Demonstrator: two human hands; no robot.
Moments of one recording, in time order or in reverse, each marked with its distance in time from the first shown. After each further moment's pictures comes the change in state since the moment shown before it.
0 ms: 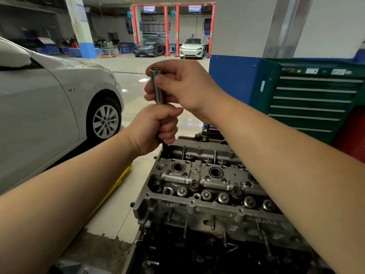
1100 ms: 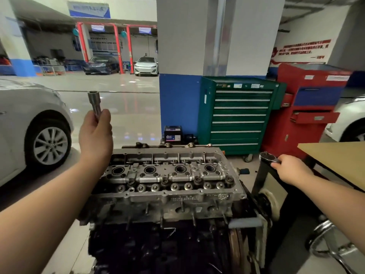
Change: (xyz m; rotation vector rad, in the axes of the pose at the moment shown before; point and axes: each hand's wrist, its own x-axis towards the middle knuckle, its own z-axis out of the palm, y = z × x) left_hand -0.006 -0.019 0.056 0.185 0.719 0.365; right_hand -0.351 0.101 -0.294 -1.180 0.579 1.115
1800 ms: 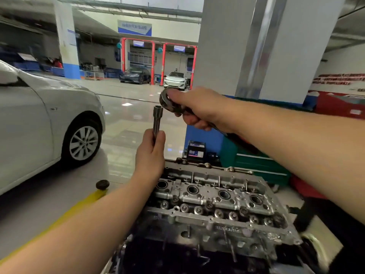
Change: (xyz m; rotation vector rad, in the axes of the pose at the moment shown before) left_hand 0.001 -0.025 -0.007 0.141 -0.081 0.059; right_hand -0.148 -0.395 -0.147 0.622 -0.503 -0.831
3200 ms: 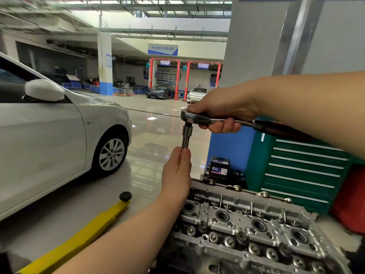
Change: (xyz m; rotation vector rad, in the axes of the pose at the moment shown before) left_hand 0.000 -0.001 -0.002 -0.156 -0.022 0.043; right_hand 0.071 -0.042 -0.023 -0.287 -0.389 0.268
